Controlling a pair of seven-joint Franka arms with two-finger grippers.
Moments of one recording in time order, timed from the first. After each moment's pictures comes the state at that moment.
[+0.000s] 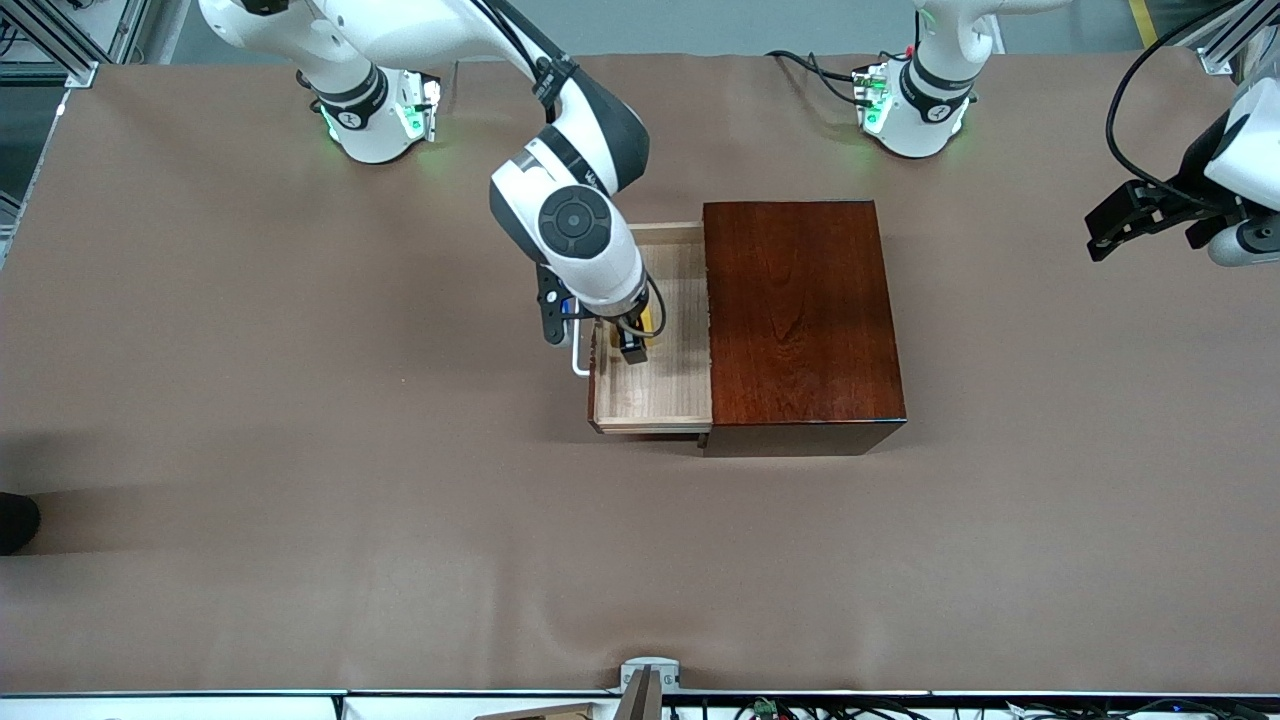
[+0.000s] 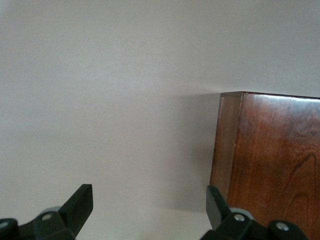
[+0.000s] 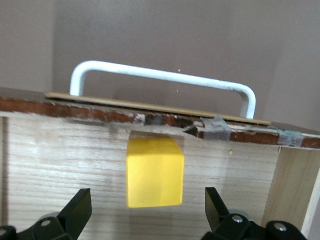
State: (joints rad) left arm 0.01 -0.02 -0.12 -1.53 0.08 1.53 -0.20; right arm 0.73 0.59 0.03 -1.44 0.19 2.01 2.11
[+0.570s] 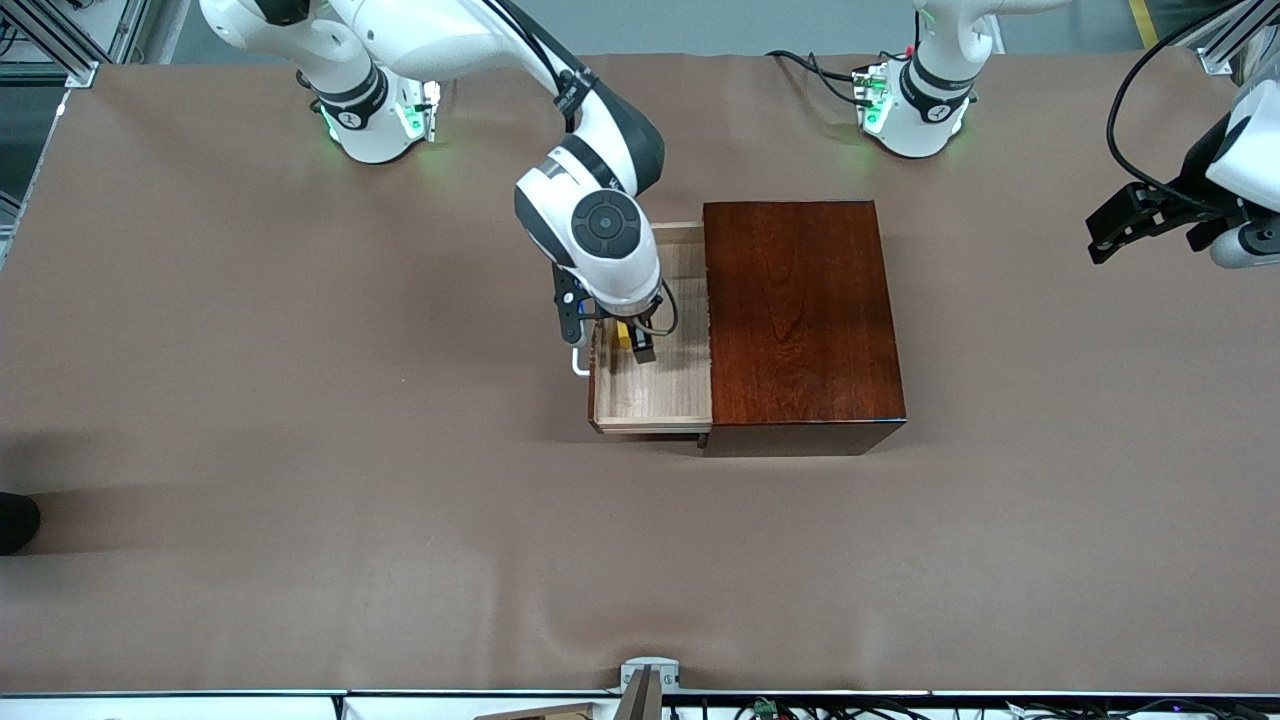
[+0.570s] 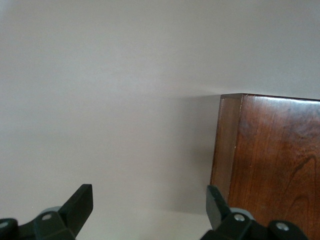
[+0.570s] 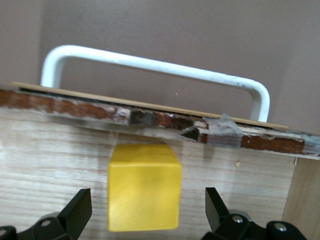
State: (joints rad) left arm 0.01 -0.02 -0.12 -1.53 0.08 1.53 -0.20; right arm 0.77 0.63 0.03 -1.44 0.14 2.03 2.13
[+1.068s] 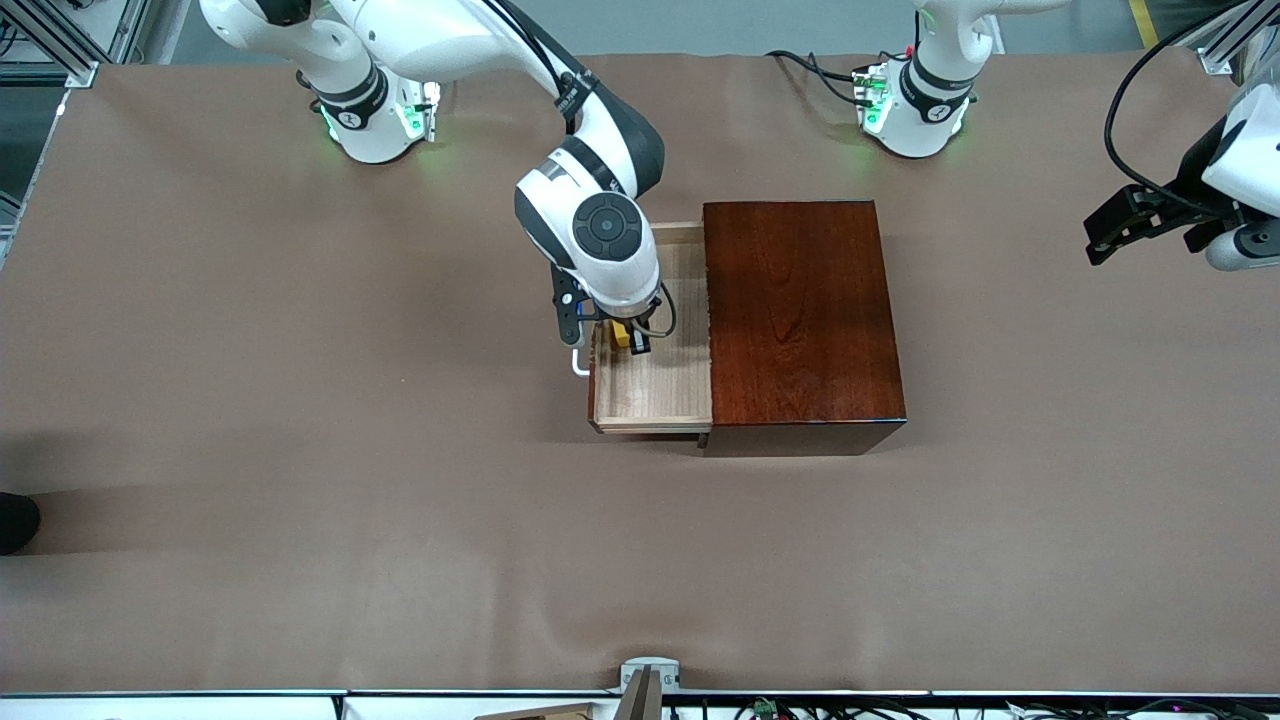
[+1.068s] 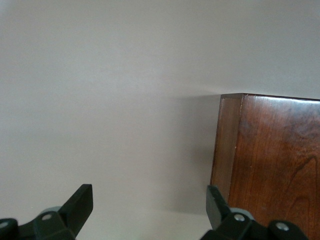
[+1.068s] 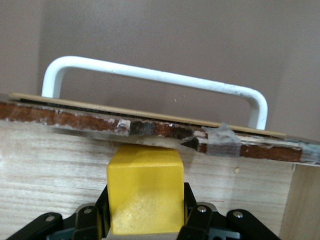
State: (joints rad) left arm 0.01 -0.02 -0.13 -1.54 0.08 1.54 -0.20; right arm 0.77 0.63 0.01 -1.43 0.14 2.00 2.13
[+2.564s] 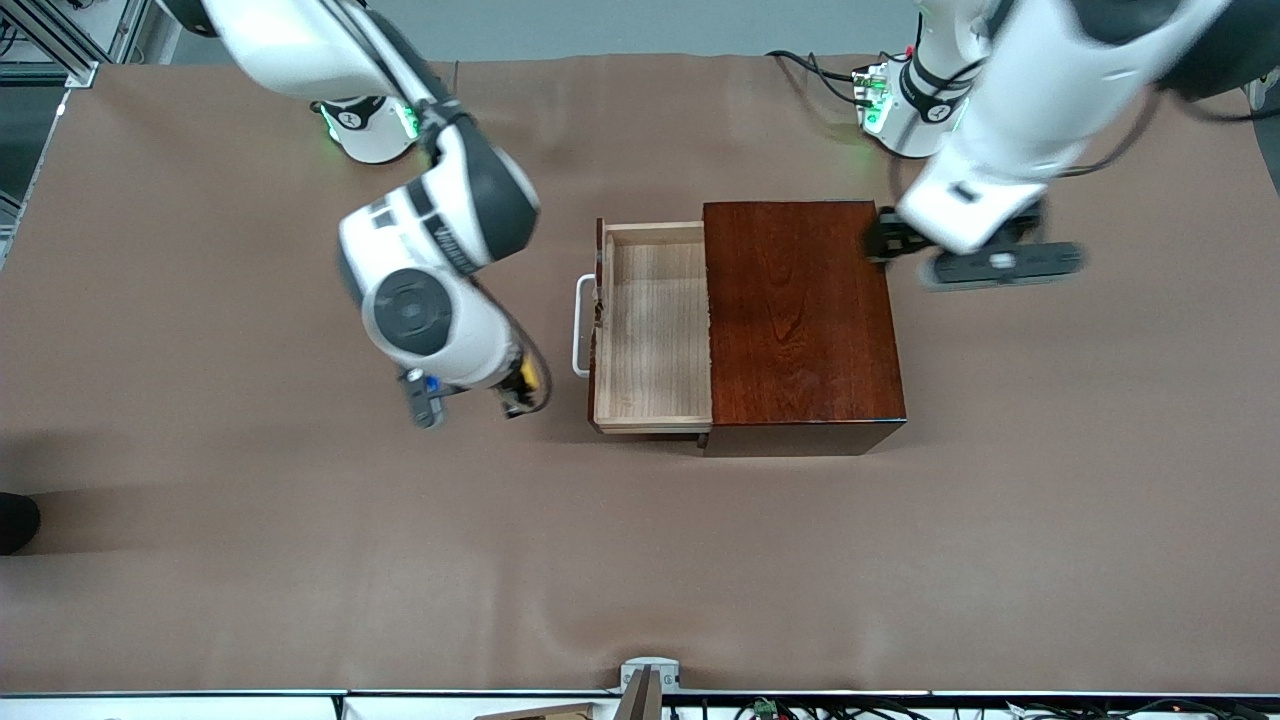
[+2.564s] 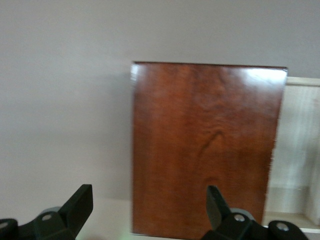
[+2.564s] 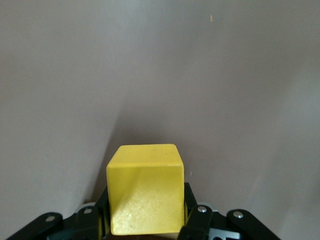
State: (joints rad) left arm -0.13 0.14 -0.40 -1.52 0.08 1.58 -0.58; right arm 0.46 0.60 0.00 -1.22 0.12 1.66 1.64
